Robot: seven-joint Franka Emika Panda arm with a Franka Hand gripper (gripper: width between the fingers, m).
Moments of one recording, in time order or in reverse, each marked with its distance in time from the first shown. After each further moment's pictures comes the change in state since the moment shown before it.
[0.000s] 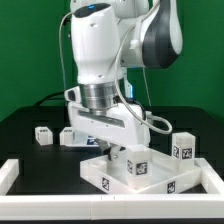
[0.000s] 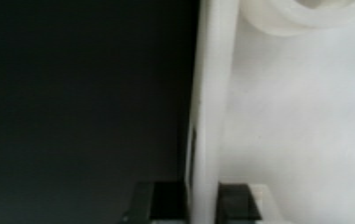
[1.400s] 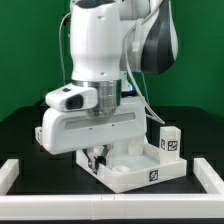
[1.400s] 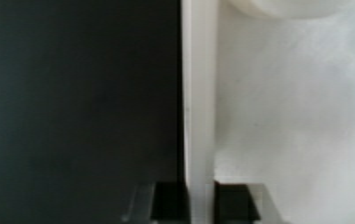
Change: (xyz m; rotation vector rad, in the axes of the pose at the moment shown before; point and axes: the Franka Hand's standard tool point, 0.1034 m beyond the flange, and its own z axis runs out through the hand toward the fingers) arm 0.052 -0.039 -0.012 -0.131 0.078 -1.416
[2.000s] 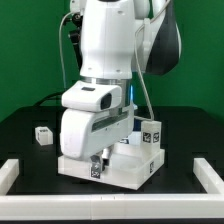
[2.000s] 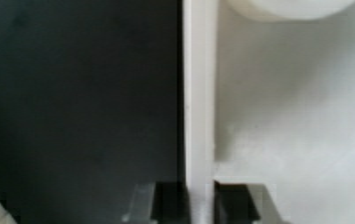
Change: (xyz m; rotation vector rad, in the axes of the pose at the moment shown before) arm 0.024 0.003 -0.006 -0.047 -0.030 -0.460
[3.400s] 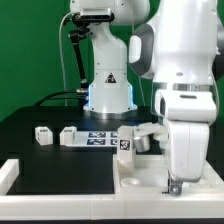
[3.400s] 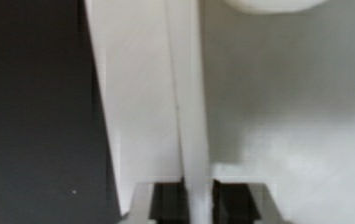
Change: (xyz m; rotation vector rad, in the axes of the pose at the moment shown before) arm 0.120 0.031 0.002 -0.089 0.036 -0.336
